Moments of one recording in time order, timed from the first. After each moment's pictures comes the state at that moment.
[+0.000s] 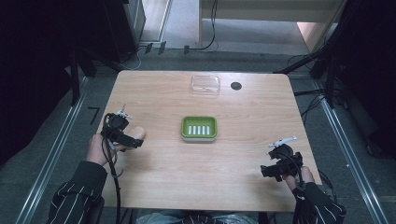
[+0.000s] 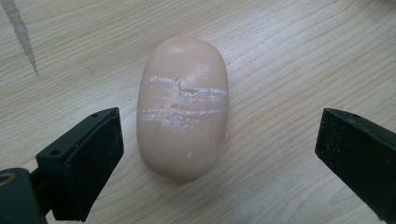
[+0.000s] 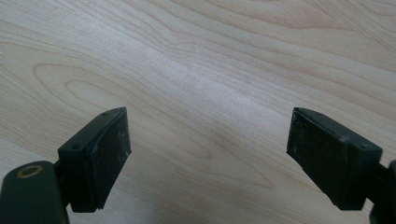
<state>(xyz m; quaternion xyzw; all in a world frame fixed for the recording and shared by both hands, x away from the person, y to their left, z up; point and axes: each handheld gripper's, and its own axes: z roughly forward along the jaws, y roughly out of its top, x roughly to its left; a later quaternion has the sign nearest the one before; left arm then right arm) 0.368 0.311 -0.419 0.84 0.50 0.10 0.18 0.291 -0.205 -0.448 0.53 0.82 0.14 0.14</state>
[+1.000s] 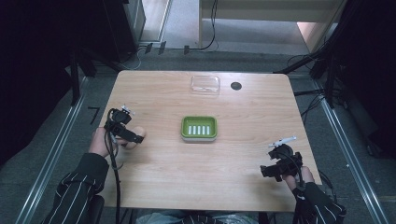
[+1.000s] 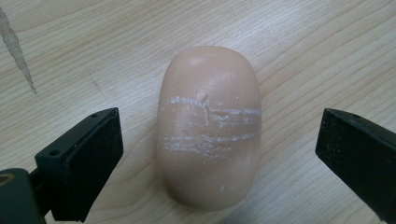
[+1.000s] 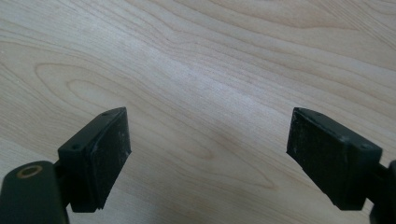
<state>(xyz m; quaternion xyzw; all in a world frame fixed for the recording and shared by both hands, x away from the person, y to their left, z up) 0.396 0.315 -0.432 0.85 0.49 0.08 0.15 0.291 -0.205 -0.449 0.53 0.83 0.14 0.14</state>
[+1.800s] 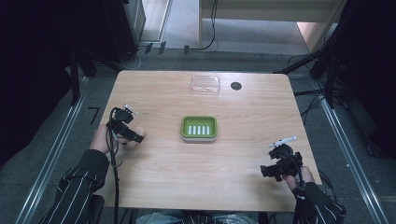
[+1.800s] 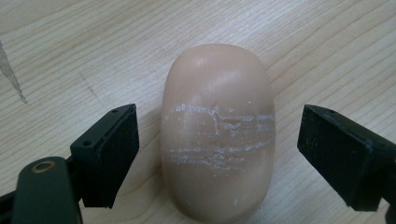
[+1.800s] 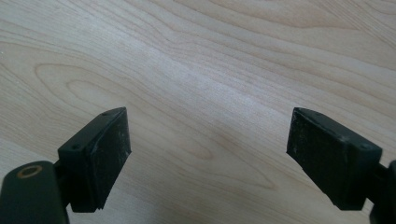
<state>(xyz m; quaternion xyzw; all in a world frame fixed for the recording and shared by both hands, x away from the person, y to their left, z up) 0.408 0.314 -0.440 0.87 0.48 0.06 0.13 0.292 -0.205 -0.449 0.53 0.83 0.14 0.14</state>
